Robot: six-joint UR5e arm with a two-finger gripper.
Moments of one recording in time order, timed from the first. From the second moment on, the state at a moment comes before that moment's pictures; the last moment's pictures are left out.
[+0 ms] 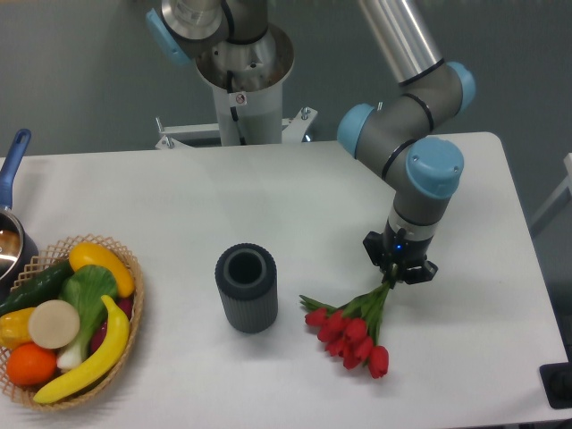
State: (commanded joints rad) arm 2.71 -2.02 -1.67 -0.84 1.37 1.29
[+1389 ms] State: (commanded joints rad) arm 2.86 -1.73 -1.75 -0.84 0.78 1.15
